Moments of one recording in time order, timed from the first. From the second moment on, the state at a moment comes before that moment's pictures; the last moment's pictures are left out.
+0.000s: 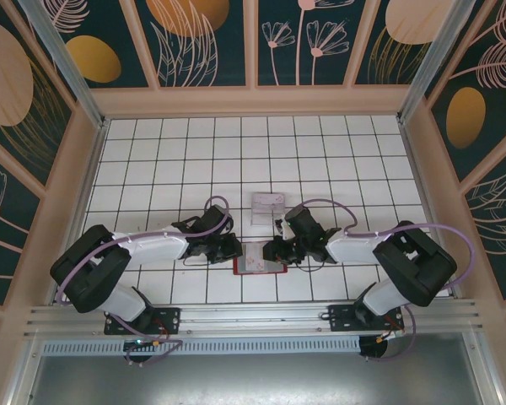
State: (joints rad) left arm -0.79 1.51 0.63 -0.19 0.29 -1.00; right arm 0.76 1.49 0.48 0.09 -0.53 0.87
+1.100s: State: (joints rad) left arm -0.79 1.51 0.63 -0.19 0.29 -1.00; right arm 0.76 1.55 0.47 0.20 -0.59 0.92
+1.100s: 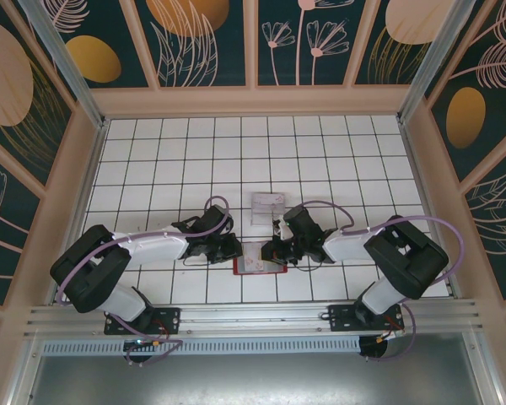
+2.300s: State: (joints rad) left arm -0.79 1.51 0.63 -0.19 0.29 -1.00; right arm 0.75 1.30 0.46 -0.04 -0.51 0.88
